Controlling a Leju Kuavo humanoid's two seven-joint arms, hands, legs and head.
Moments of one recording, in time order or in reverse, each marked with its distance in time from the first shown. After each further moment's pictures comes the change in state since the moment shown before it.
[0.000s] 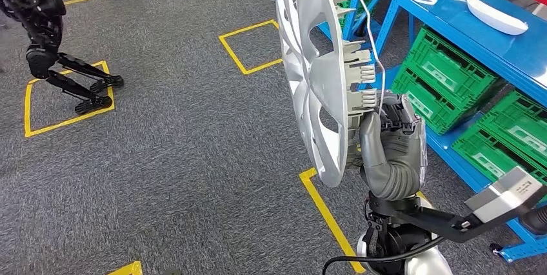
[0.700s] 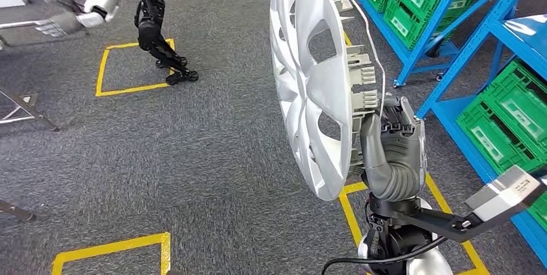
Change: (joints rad) left arm 0.008 -0.001 0.000 0.000 0.012 -0.001 0.000; right arm 0.009 0.004 -0.005 0.006 -0.026 0.011 -0.004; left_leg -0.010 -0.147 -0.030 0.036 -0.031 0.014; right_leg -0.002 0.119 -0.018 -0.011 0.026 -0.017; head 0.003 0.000
